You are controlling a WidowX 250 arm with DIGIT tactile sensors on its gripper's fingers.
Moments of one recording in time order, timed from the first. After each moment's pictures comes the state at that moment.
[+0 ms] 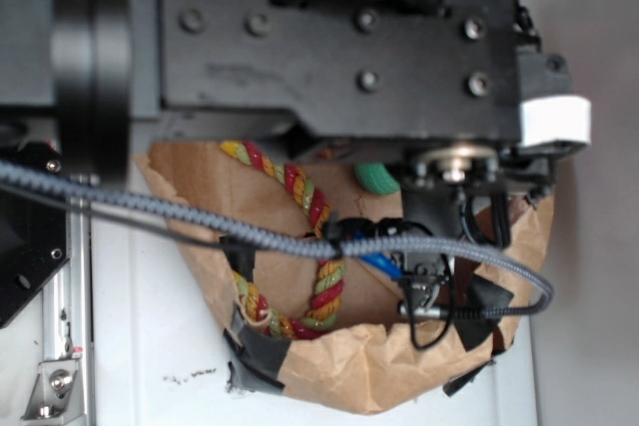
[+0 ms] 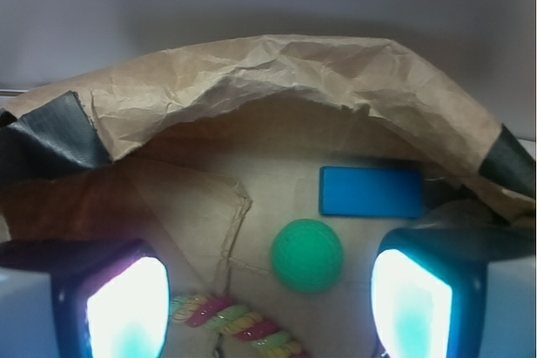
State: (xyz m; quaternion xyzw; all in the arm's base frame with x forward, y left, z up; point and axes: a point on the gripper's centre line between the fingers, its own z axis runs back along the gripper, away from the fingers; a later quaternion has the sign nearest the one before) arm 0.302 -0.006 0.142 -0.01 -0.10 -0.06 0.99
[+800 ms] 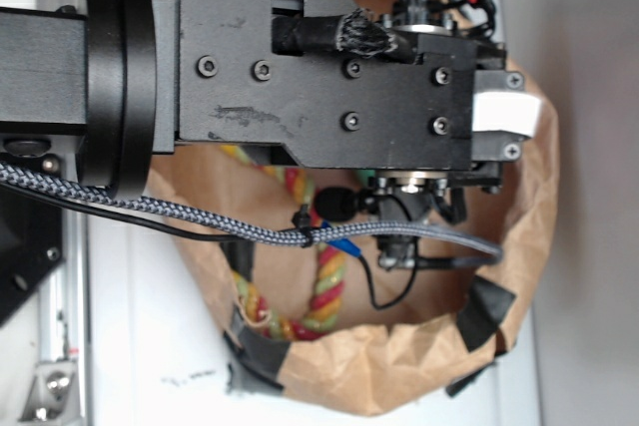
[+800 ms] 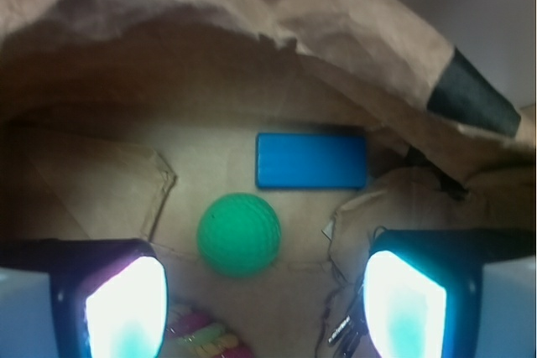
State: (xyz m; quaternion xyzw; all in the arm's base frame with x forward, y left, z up) arm 0.292 0.022 0.115 0.07 -0.09 -0.03 0.99
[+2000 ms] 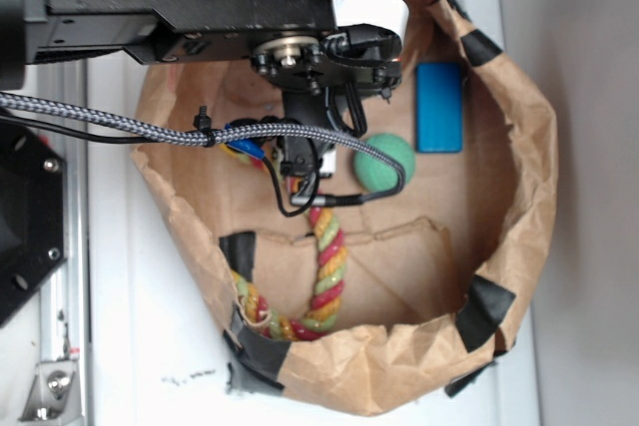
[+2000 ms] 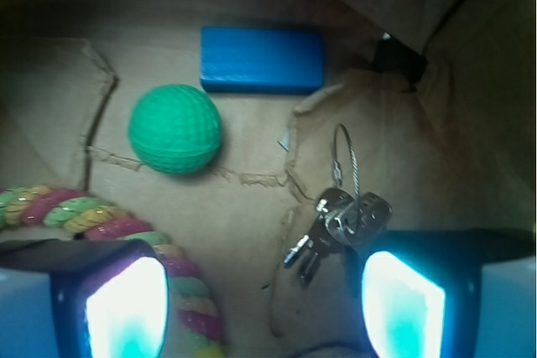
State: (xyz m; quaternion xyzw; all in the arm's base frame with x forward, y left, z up) arm 0.252 0.051 0.106 0.04 -0.07 -0.05 1.00
